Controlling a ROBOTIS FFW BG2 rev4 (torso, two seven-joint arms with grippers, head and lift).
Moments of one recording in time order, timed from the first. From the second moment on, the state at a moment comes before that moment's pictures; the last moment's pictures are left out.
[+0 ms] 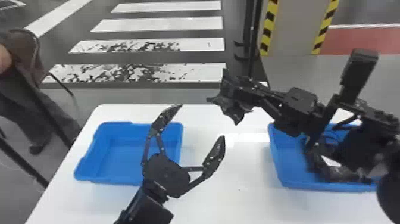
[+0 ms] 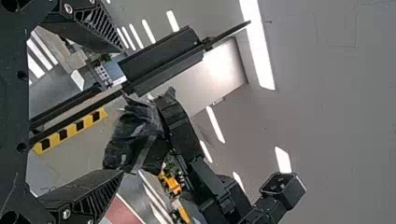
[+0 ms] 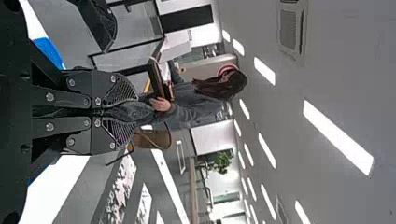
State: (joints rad) left arm 0.37 0.10 -0.13 -1.91 -0.45 -0.55 -0.16; right arm -0.04 -0.31 0.15 -2.09 -0.59 0.53 0.60
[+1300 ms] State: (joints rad) left arm 0.39 0.09 -0.09 -1.91 -0.44 -0.56 -0.16; right arm 0.08 -0.31 -0.29 -1.79 -0.29 0.47 0.61
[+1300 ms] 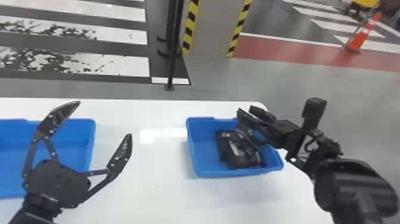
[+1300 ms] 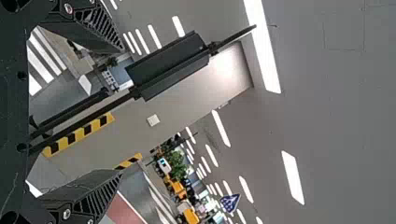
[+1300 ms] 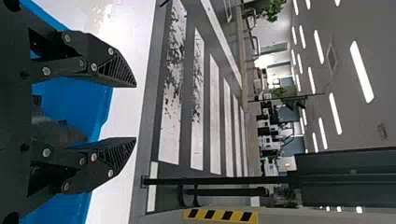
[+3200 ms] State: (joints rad) left arm 0.69 0.02 0.00 -2.21 -0.02 -0.18 0.07; right arm 0.71 -0.14 -0.25 -2.38 -0.34 0.19 0.30
